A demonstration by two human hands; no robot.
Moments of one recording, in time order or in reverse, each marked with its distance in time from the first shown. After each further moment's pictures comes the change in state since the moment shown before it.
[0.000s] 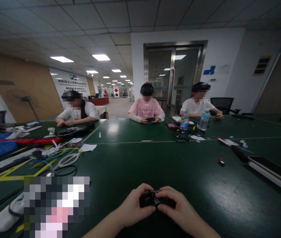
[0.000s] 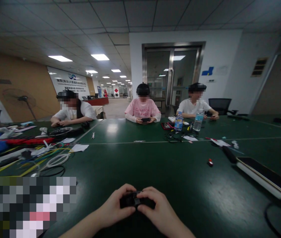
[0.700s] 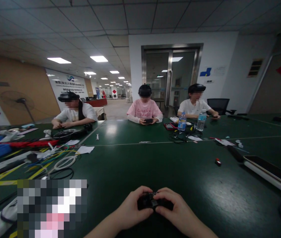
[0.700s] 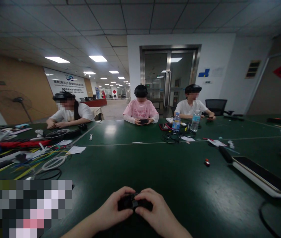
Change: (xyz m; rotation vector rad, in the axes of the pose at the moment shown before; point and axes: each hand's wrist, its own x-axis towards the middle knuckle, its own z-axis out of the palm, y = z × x) left_hand 0.001 -0.002 0.001 -0.028 -0.012 -0.011; right_hand -0.001 -0.001 -0.001 -0.005 -0.009 -0.005
